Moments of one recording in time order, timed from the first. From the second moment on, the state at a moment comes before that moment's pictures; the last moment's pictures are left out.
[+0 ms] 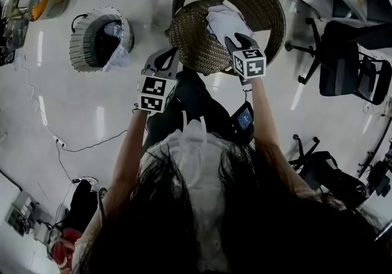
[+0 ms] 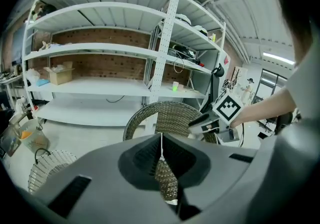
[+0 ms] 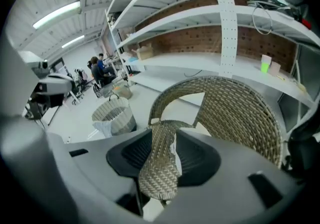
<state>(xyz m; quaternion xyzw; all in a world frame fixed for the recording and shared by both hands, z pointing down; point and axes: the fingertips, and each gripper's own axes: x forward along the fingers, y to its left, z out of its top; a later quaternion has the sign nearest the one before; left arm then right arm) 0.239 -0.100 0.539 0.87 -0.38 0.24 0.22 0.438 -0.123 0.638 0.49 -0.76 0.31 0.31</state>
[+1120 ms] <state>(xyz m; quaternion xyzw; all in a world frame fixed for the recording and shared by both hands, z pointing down) 0.268 -0.186 0.741 0.85 -0.32 0.33 0.27 0.498 -0.164 0.957 0.39 -0.65 0.37 0.54</state>
